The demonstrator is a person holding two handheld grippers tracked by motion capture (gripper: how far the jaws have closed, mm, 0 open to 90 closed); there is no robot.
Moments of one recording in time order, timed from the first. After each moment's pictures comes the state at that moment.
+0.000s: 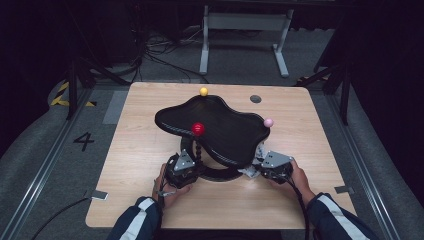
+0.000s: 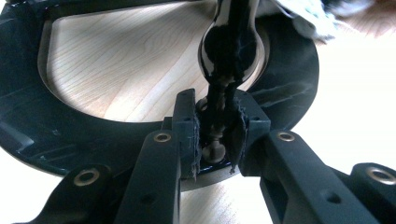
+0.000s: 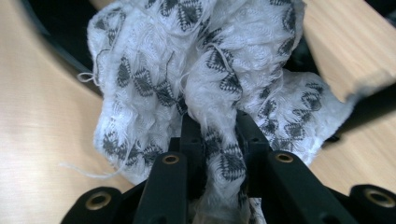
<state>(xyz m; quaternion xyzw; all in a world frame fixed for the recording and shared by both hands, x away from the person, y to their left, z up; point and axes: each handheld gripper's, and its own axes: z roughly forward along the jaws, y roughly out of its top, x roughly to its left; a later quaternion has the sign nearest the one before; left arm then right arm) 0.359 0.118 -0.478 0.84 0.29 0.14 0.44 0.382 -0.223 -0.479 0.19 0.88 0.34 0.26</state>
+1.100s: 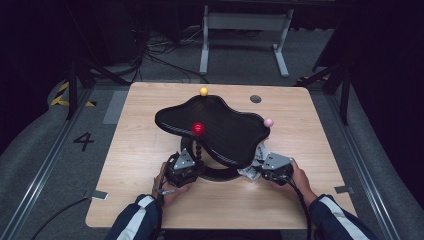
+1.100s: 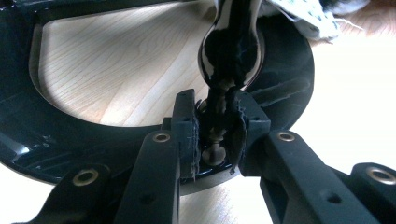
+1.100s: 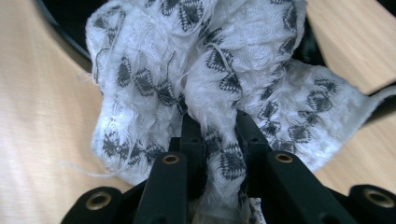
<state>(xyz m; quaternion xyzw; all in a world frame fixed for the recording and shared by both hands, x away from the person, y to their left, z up) 0.363 0.119 -0.478 0.84 0.28 0.13 0.44 0.378 -0.224 -0.480 0.19 0.89 0.34 0.25</state>
